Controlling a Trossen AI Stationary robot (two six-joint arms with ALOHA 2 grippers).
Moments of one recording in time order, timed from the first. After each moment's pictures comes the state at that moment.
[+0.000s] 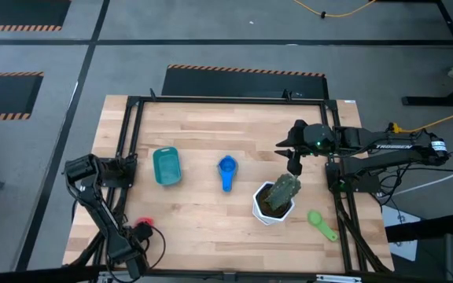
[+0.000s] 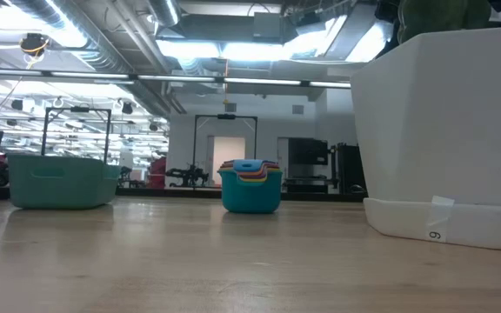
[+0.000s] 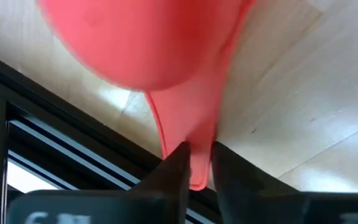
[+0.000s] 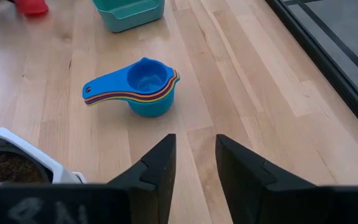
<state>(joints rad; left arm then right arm) -1.10 1.88 1.11 -1.02 0.29 -1.64 -0.06 0.91 0.77 -0.51 0.13 0.12</state>
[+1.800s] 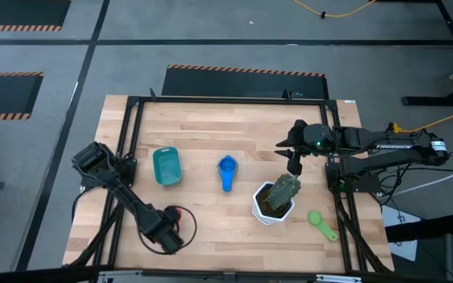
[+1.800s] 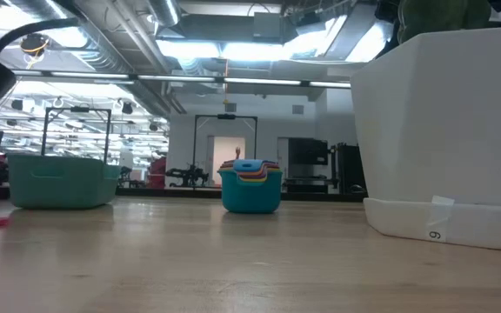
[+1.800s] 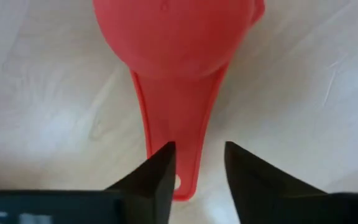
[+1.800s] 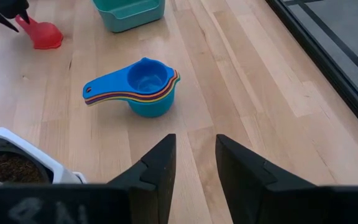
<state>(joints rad) -0.76 1.82 1.11 -0.88 0.14 -1.51 -0.06 0.91 0.77 -0.51 0.13 0.12</state>
